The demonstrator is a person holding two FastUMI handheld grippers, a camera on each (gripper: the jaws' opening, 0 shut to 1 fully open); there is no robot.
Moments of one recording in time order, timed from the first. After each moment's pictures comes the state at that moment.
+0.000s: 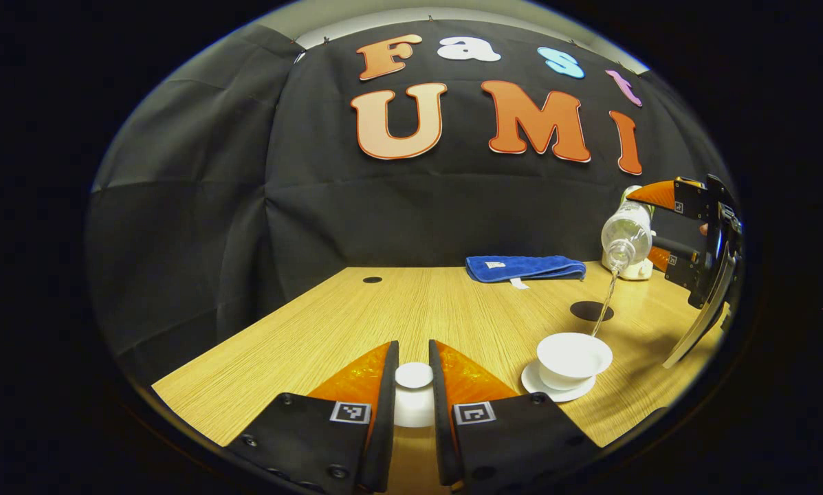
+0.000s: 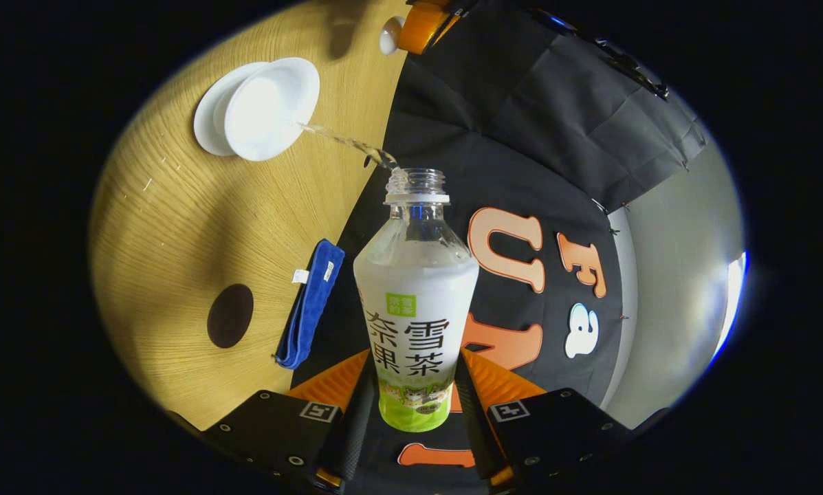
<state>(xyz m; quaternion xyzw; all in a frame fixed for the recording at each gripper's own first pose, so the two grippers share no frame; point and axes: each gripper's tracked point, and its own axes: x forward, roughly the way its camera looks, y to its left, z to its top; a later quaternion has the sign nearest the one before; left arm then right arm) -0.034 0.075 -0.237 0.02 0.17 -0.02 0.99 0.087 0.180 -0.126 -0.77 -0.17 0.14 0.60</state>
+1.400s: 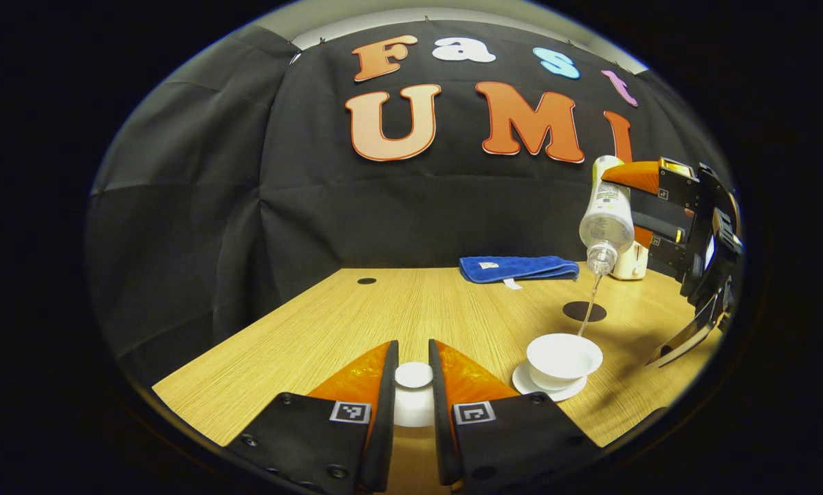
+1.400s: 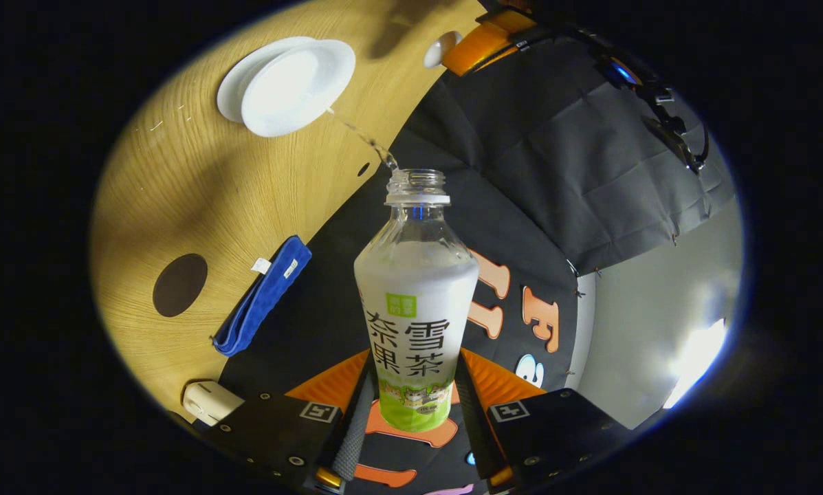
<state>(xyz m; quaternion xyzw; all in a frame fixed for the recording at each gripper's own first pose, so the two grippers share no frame) -0.038 0.069 -0.230 0.02 0.17 -0.03 0.98 0.086 0.209 -0.097 -0.82 -0.28 0.13 0.49</state>
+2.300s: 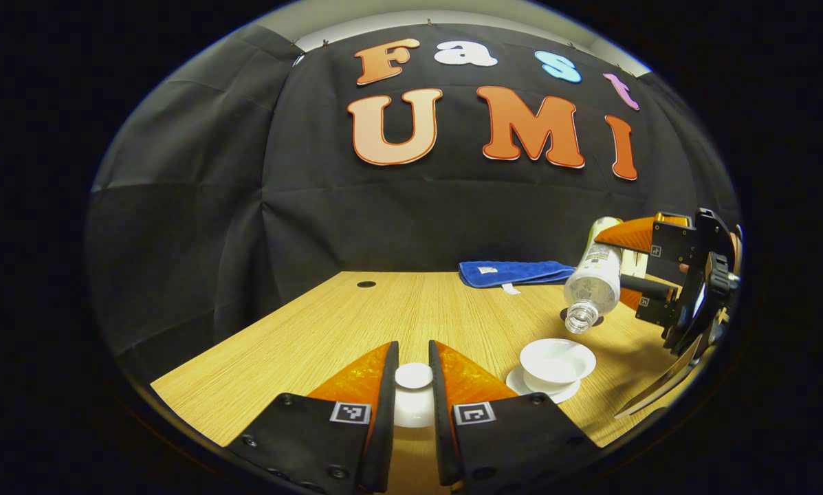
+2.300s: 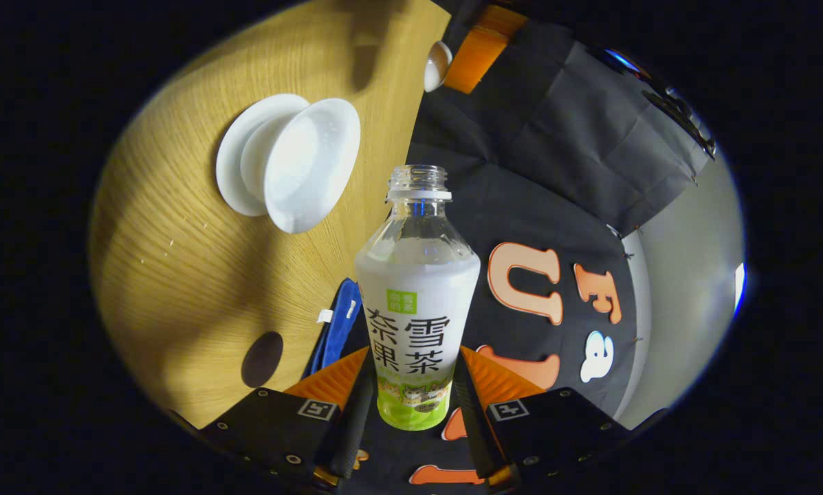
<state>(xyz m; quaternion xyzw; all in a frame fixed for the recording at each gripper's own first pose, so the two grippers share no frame) -0.042 0.067 -0.221 0.01 0.16 -0.02 0.99 0.072 0.205 -0.178 -0.74 -0.16 0.22 0.61</state>
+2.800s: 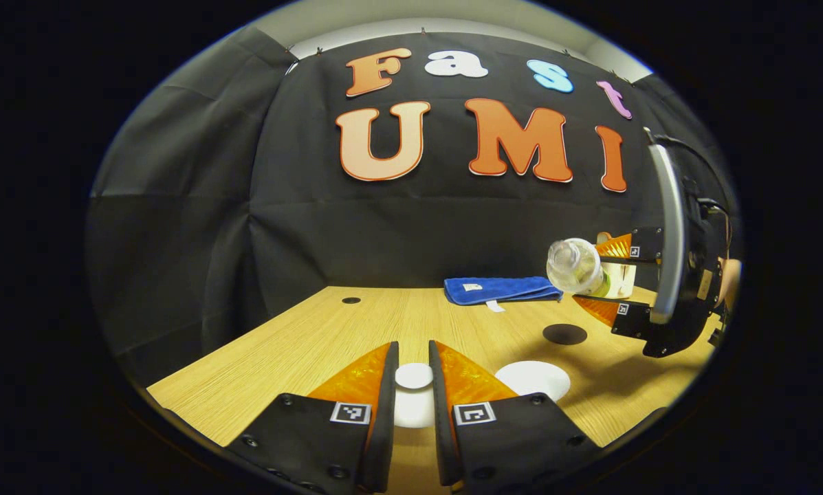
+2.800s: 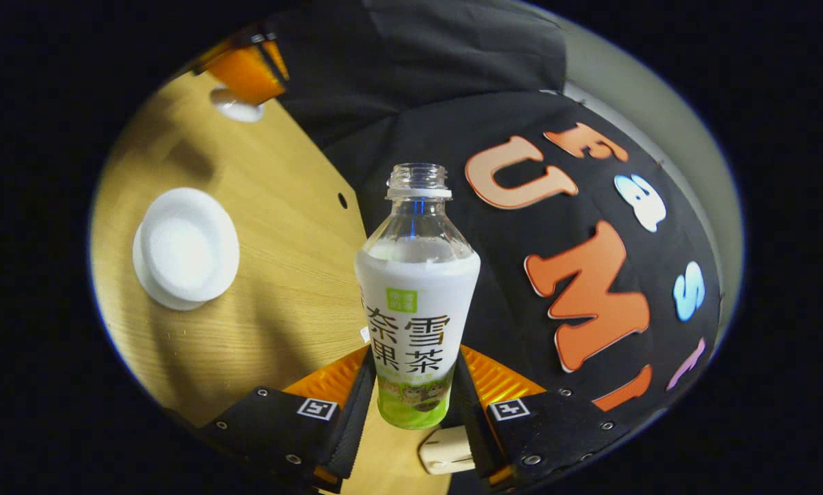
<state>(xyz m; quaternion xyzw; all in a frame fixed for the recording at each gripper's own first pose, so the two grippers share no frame) -0.032 0.035 -0.196 0.00 0.13 -0.05 0.99 0.103 0.172 -0.175 -0.49 -0.01 0.23 0.84</state>
